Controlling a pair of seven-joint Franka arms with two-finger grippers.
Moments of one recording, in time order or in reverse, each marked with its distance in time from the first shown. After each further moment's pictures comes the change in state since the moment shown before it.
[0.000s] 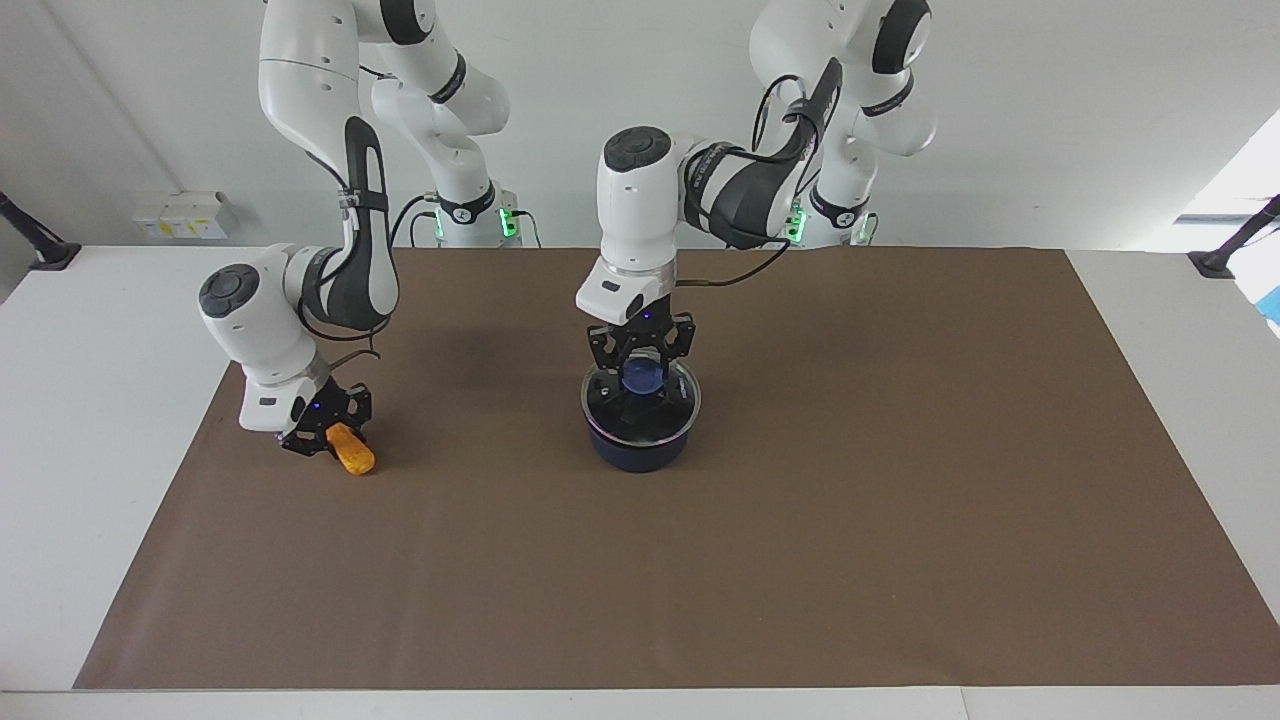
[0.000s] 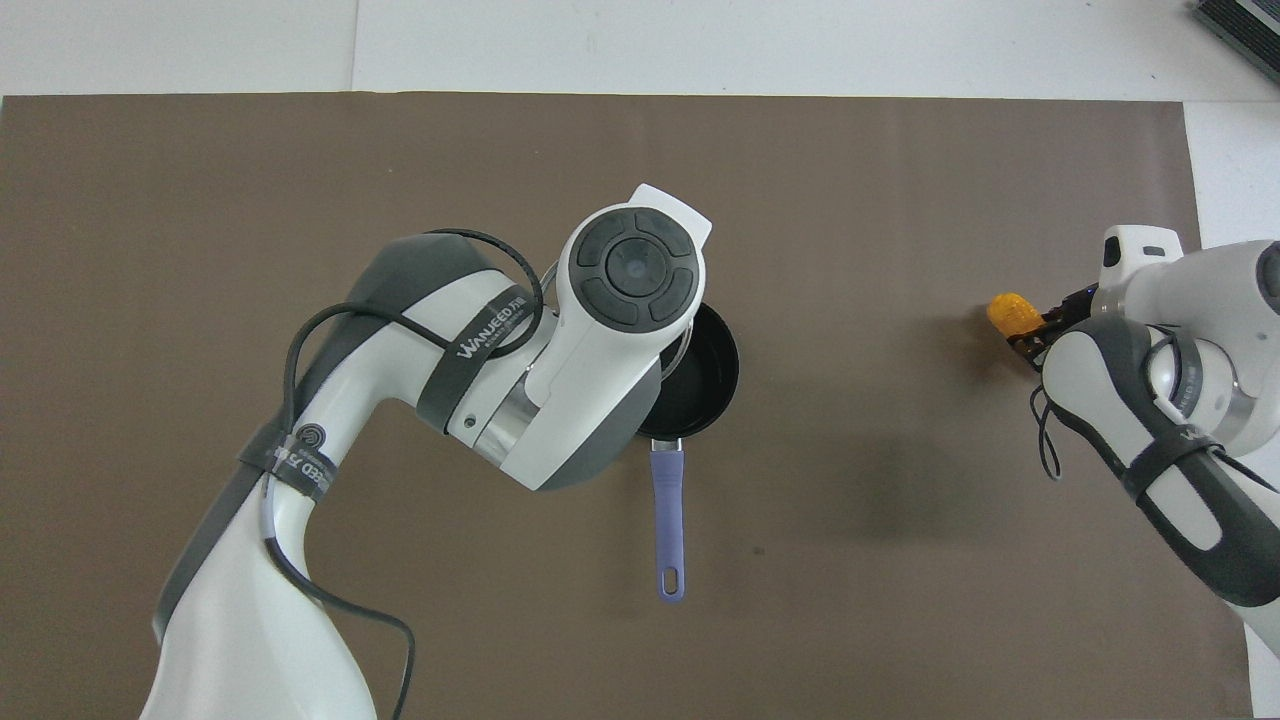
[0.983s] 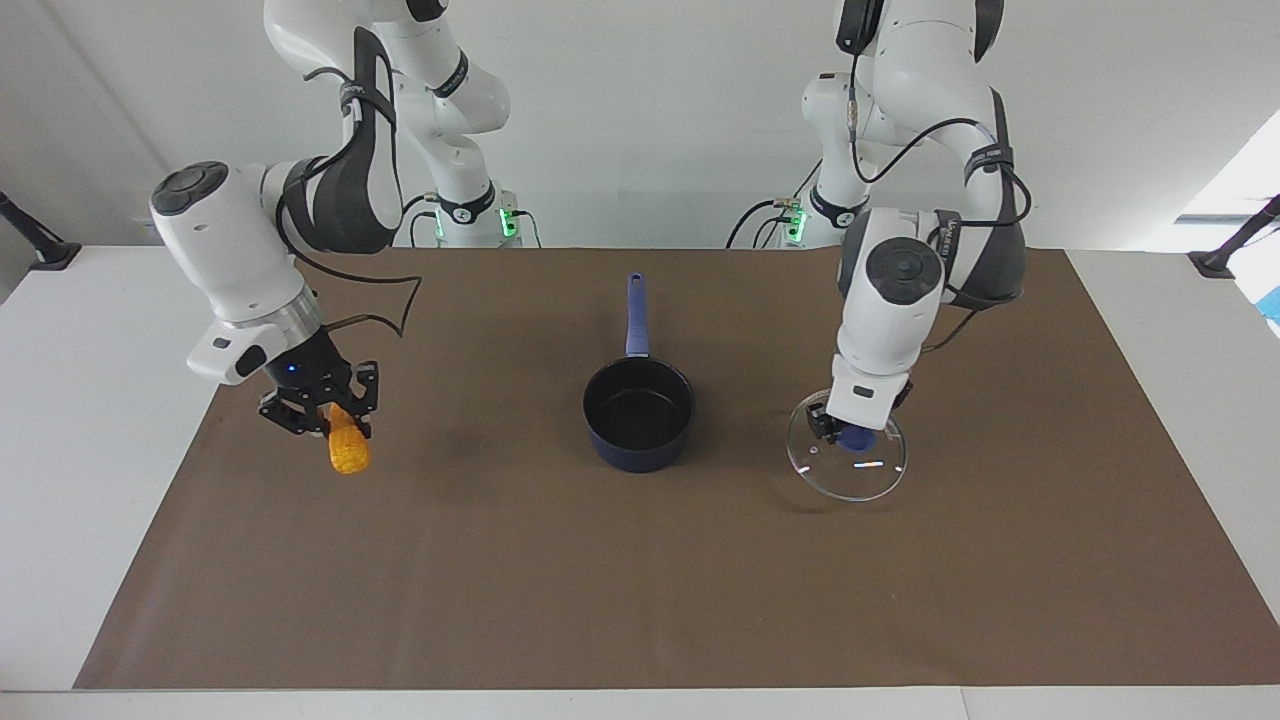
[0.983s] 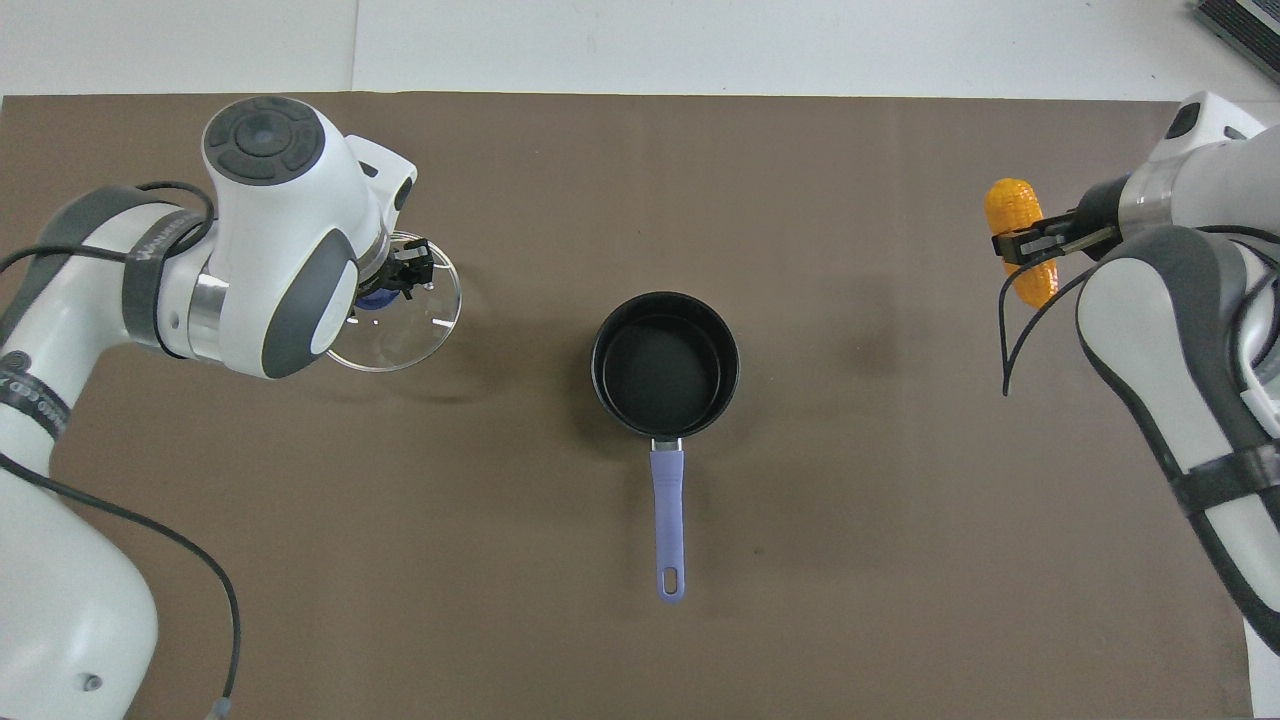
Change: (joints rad) left arm 0.382 -0.064 0.004 -0.221 0.002 0.003 0.309; right arm 0.144 -0.093 0.017 0.283 0.037 -0.264 0.552
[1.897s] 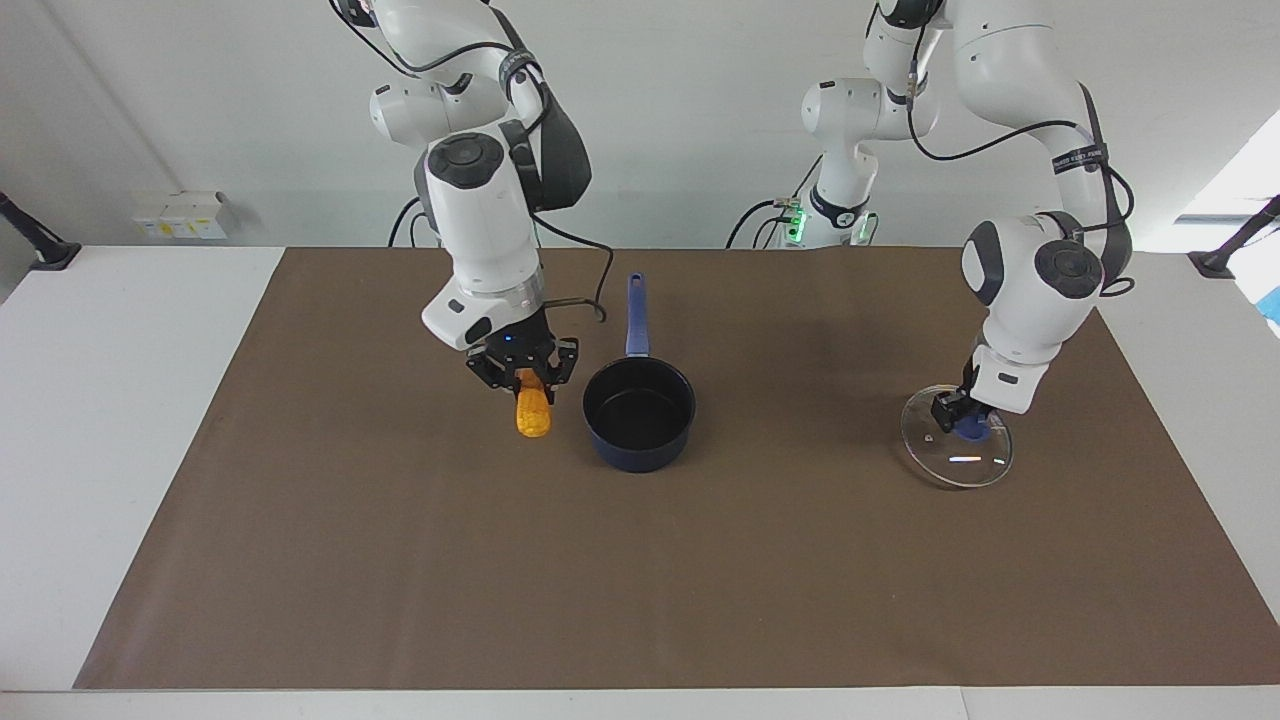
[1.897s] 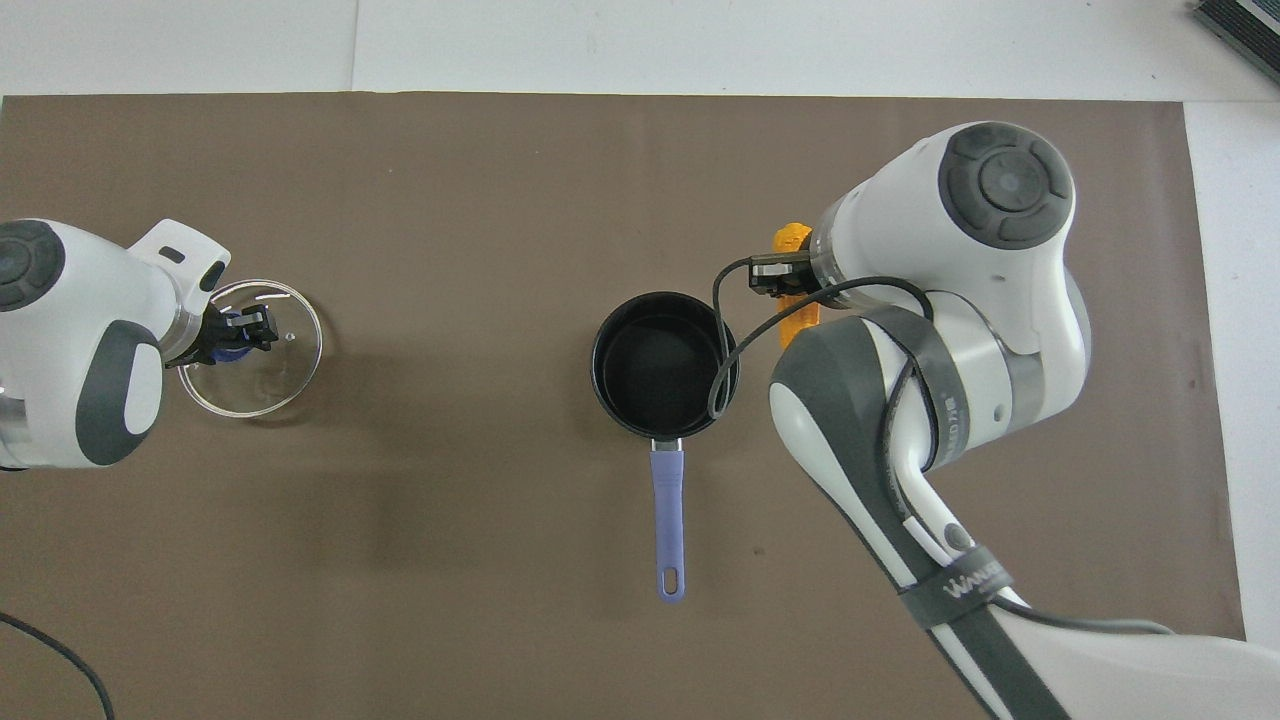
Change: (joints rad) left arm 0.258 -0.178 0.000 -0.428 0.001 0.362 0.303; right arm 0.364 0.063 0.006 0.125 -0.111 -0.134 0.758
